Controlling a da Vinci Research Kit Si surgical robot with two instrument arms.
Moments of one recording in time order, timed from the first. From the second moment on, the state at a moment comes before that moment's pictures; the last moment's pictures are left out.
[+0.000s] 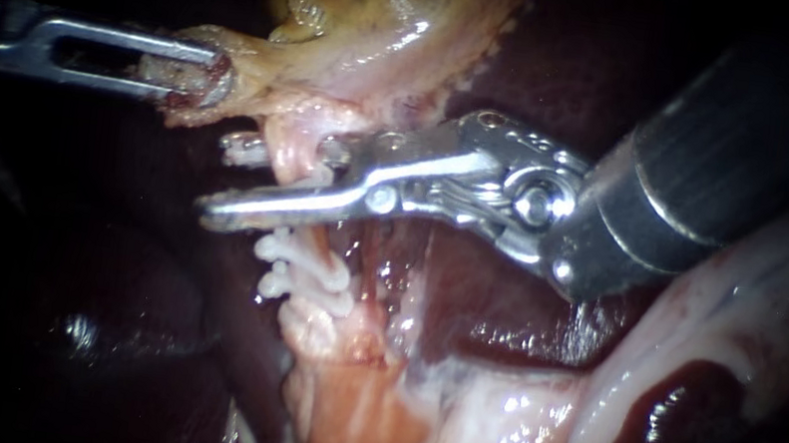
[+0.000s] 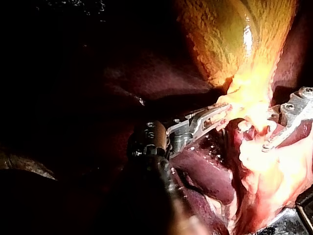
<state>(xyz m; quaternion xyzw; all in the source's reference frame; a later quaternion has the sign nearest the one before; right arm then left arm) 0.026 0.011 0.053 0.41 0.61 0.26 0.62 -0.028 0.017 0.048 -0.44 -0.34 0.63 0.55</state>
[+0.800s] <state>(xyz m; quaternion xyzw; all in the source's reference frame) 0.025 0.011 0.053 0.47 0.59 0.26 0.60 -0.028 0.017 0.048 -0.44 -0.34 0.63 0.55</state>
